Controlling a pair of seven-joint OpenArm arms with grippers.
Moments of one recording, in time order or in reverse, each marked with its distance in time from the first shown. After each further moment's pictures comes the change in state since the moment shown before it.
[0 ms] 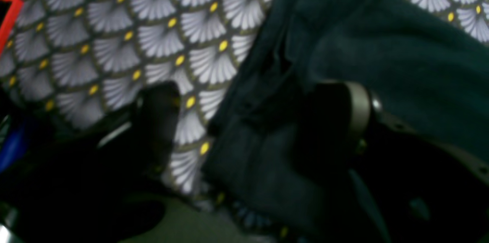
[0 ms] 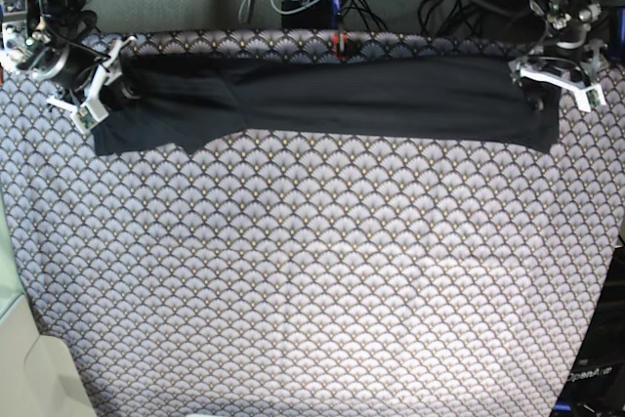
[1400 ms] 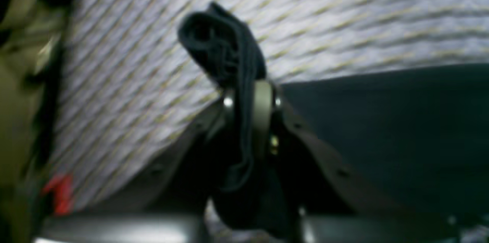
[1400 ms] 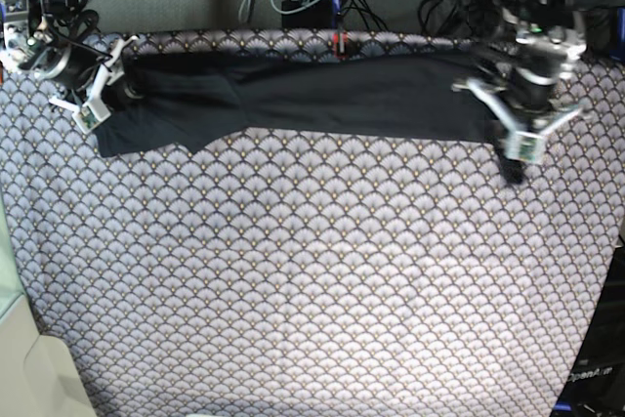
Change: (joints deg) left arm 12.2 1.0 32.8 29.5 2.7 -0.2 14.2; right arm 0.0 -0.1 -0.2 0.1 0.1 0.0 0.1
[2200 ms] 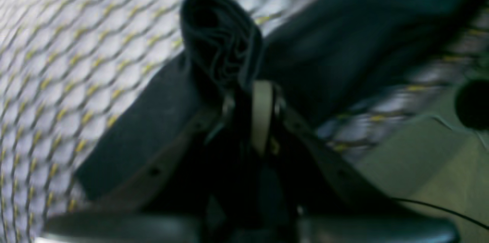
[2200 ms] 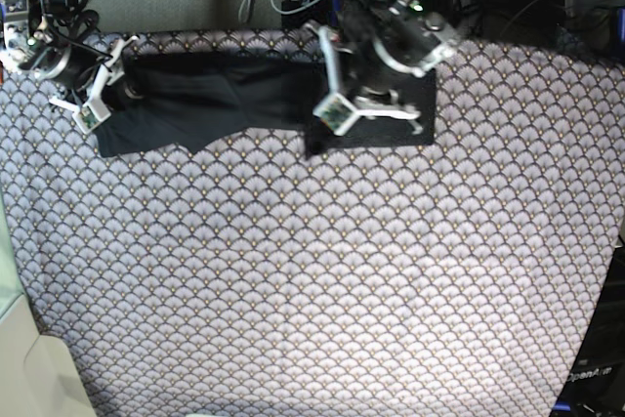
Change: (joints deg) left arm 6.0 -0.6 38.6 -0.1 1.1 -0.1 5.3; right arm 0.0 0.0 0.0 0.0 0.0 0.0 0.1
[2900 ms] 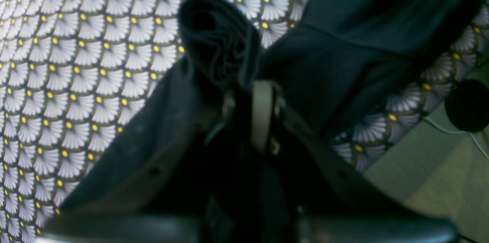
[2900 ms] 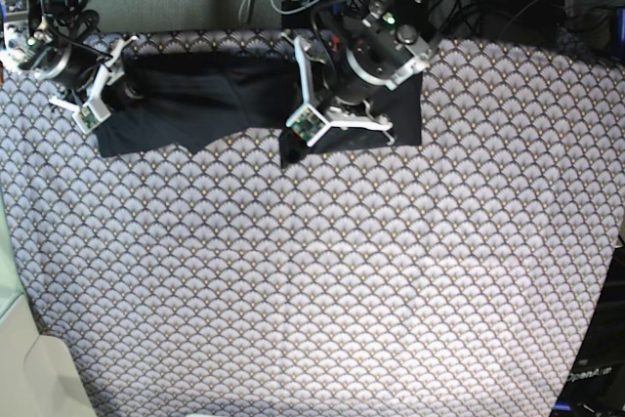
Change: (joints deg) left arm -3.3 0.0 5.0 -3.8 -0.2 4.3 1.3; right arm 0.0 0.0 0.0 0.0 0.0 0.0 0.0
